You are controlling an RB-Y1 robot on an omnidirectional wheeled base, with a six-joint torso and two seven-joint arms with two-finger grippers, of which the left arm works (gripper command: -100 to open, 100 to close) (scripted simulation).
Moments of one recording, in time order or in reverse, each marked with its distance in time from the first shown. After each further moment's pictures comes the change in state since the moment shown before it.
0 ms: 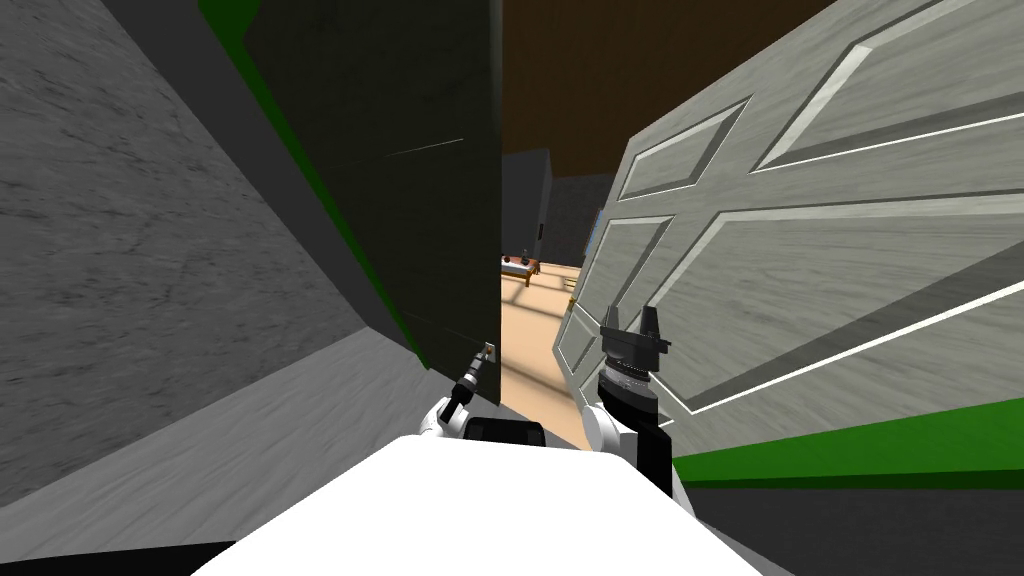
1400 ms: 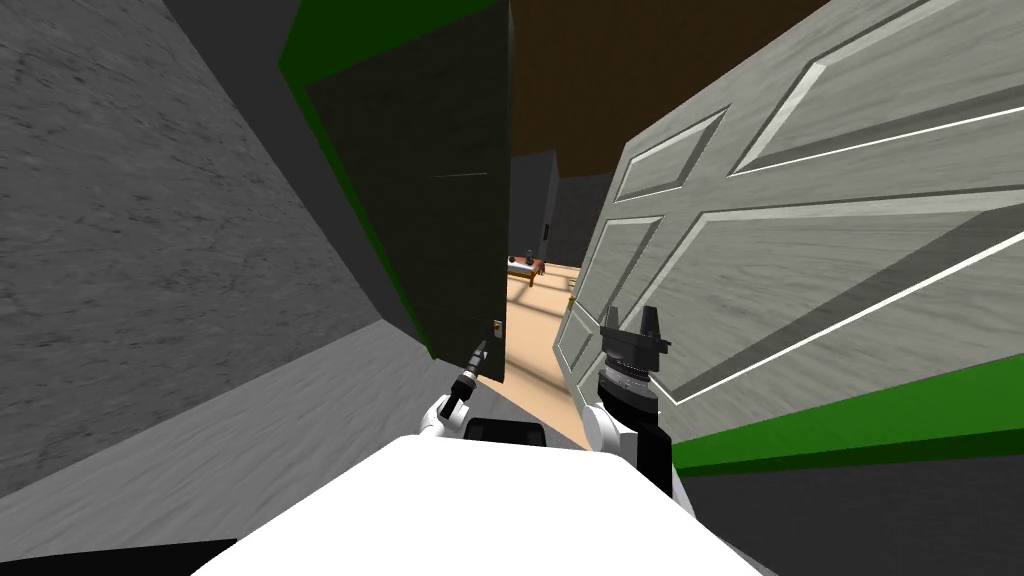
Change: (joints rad) arm -0.014 -0.007 0.035 -0.006 0.029 0.009 -0.011
